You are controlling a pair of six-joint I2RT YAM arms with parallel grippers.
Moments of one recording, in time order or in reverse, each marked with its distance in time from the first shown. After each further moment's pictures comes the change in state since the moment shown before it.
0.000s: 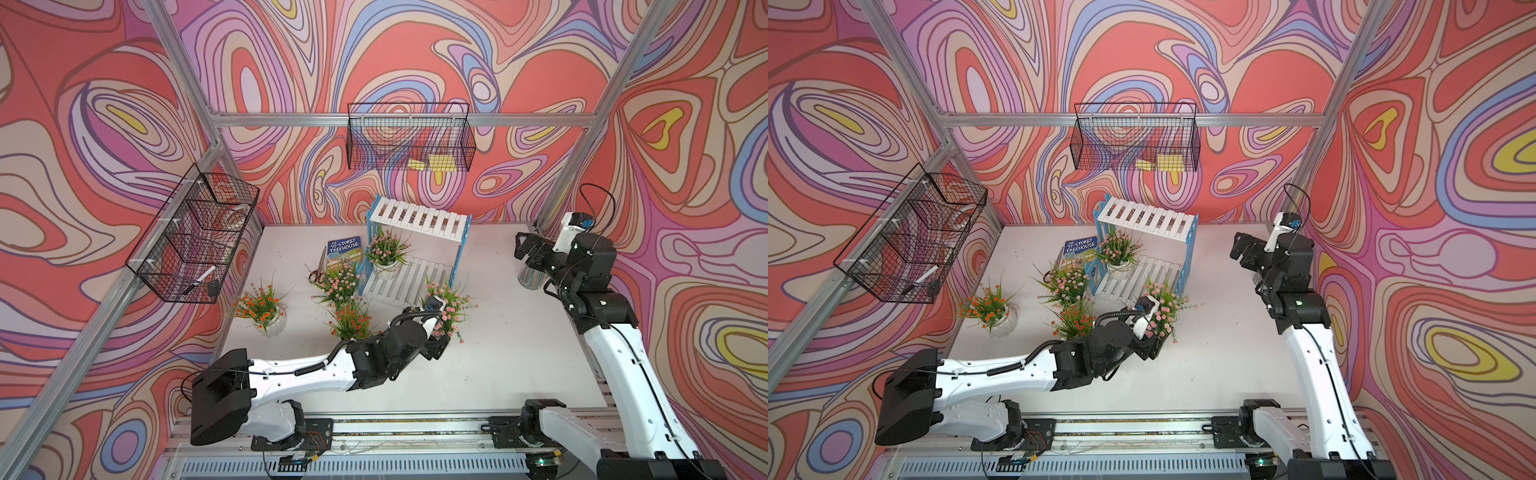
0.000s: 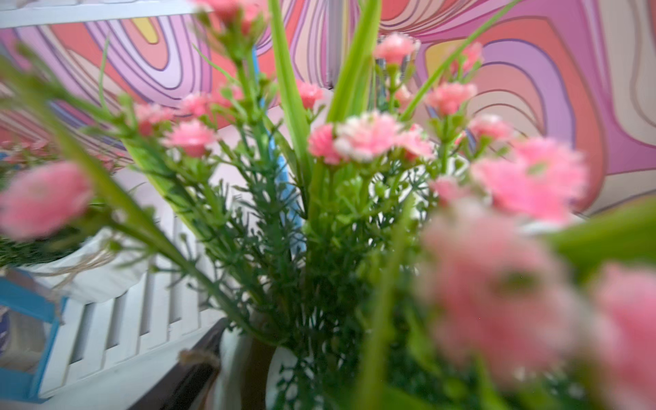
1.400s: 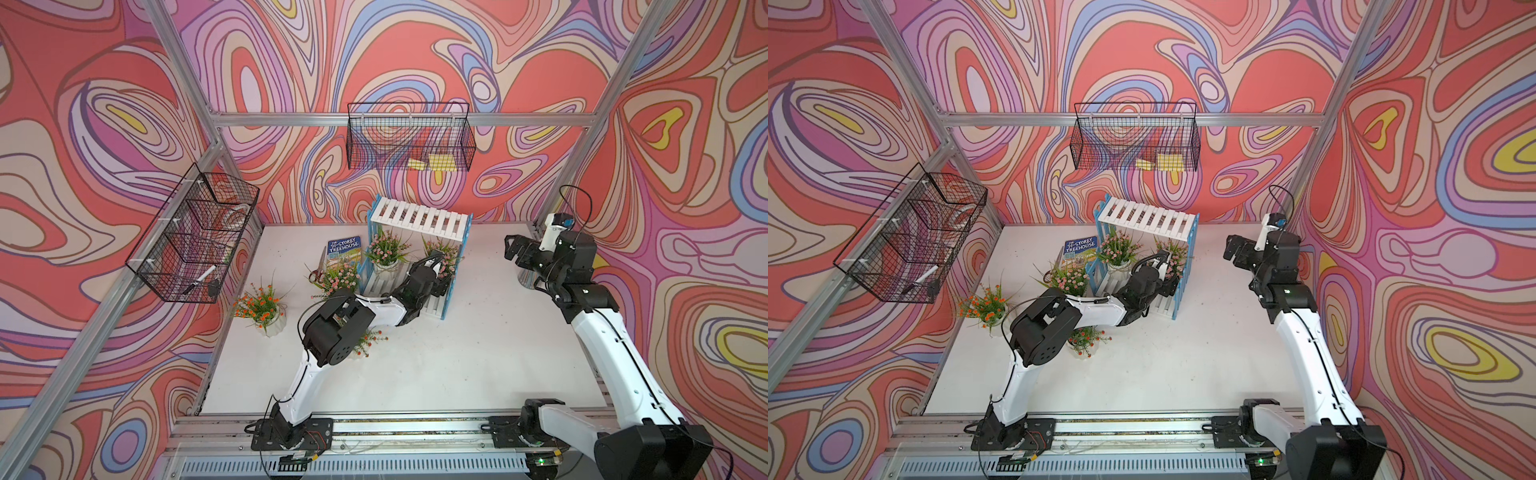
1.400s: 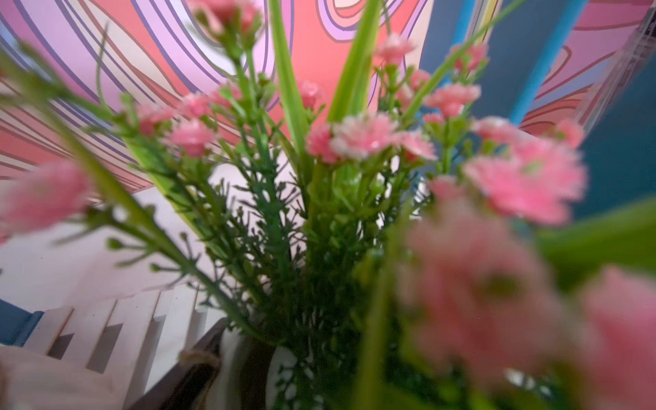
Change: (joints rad) left arm 0.351 0.820 0.508 0.389 0.146 0.108; right arm 0.000 0.098 -0.055 0.094 -0.047 -0.034
